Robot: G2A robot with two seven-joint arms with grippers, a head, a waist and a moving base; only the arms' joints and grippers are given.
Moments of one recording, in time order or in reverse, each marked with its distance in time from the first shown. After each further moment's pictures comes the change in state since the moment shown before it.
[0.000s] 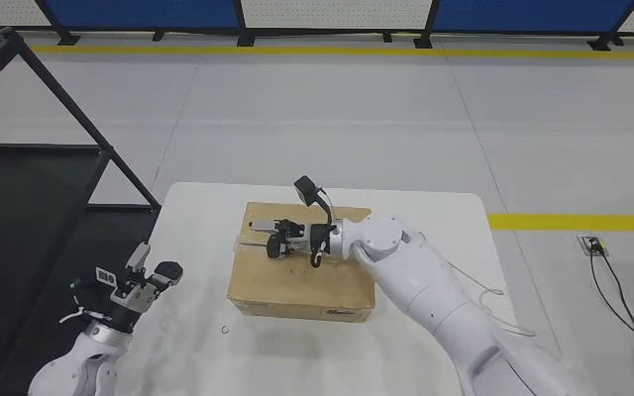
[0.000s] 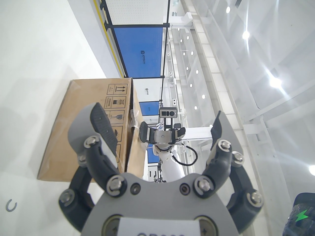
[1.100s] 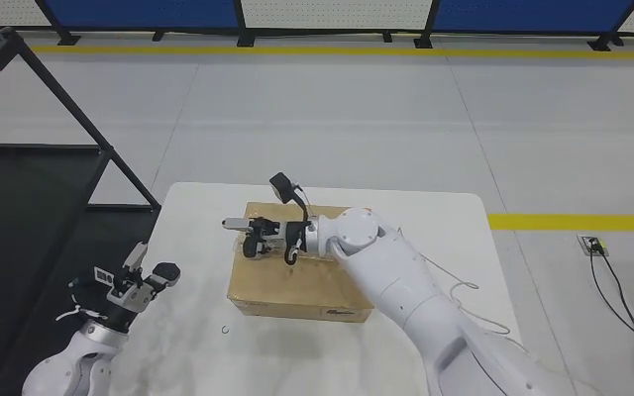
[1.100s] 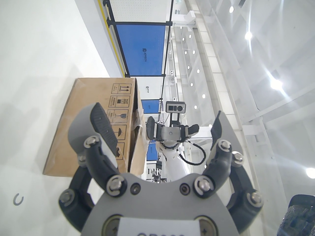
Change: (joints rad) left arm -0.027 0.020 0.000 0.041 -0.021 0.024 -0.039; right arm 0.084 -0.168 0.022 0.232 0.005 -0.049 0.055
